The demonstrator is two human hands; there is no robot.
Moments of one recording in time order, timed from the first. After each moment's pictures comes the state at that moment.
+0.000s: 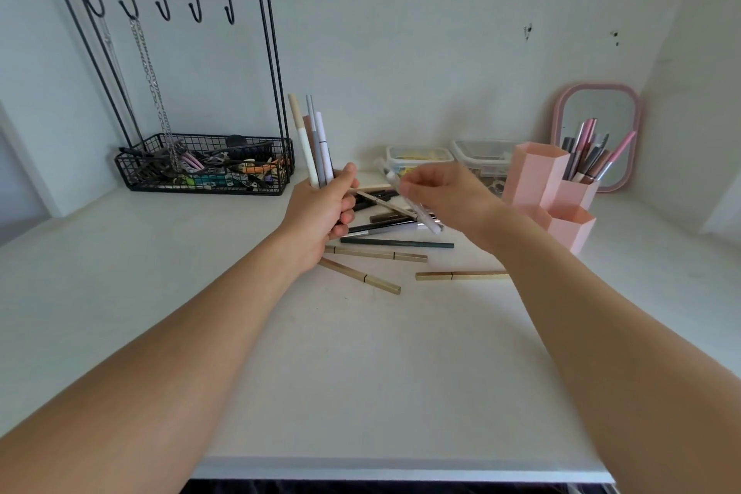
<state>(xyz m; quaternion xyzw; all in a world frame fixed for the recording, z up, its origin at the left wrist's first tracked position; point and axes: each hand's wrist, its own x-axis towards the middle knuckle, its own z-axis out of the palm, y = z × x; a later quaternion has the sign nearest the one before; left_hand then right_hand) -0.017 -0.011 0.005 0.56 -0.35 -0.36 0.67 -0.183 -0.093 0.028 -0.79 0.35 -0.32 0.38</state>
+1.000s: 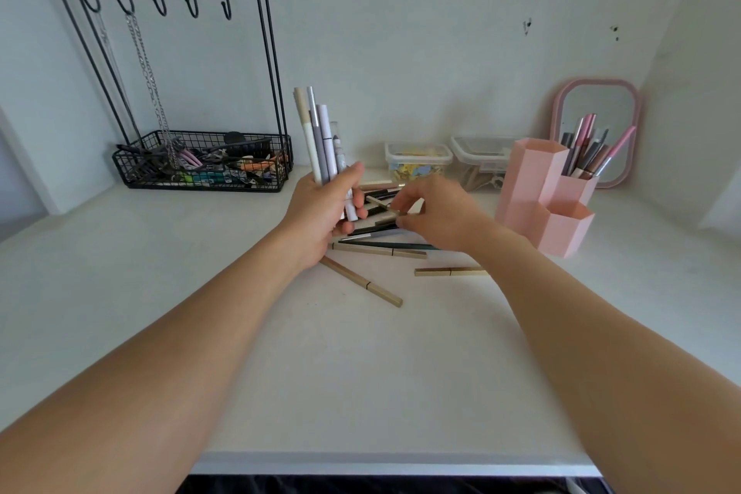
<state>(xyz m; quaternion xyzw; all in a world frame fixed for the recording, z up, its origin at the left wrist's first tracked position) -0.018 -0.014 0.003 0.55 -0.37 -0.35 0.66 -0.178 -0.099 0.007 -0.89 0.37 -0.24 0.15</state>
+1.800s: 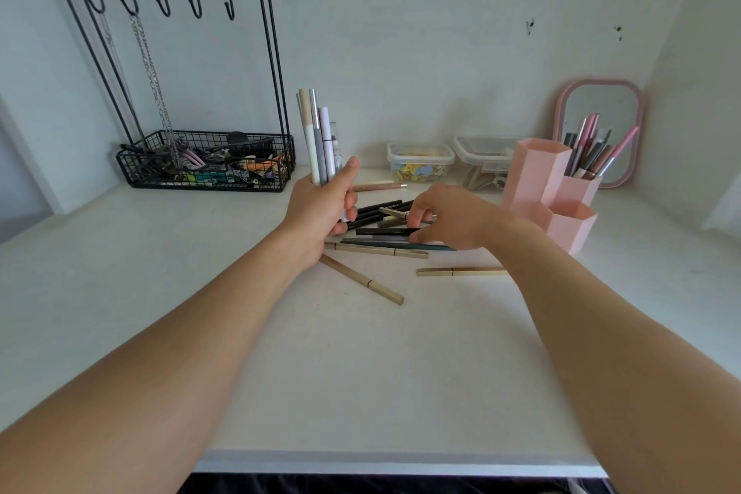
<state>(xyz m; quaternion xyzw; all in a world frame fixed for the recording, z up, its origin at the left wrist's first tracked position) -0.015 -0.015 0.002 0.58 -0.36 -0.32 0.66 -0.190 -0.101 0.018 -0.93 0.35 -0.09 0.11</state>
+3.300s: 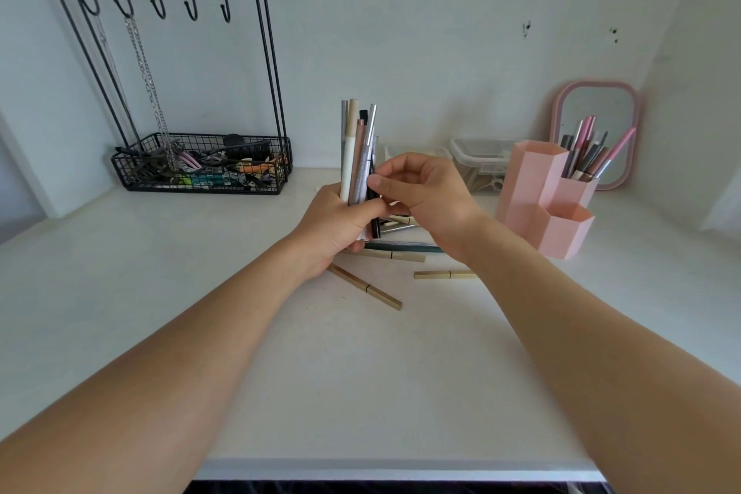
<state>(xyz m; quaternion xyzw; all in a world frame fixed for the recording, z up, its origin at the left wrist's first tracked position) -0.027 -0.015 -0.005 0.60 -0.48 -0.31 0.57 -0.163 -0.070 0.023 -0.68 0.24 -0.42 0.55</state>
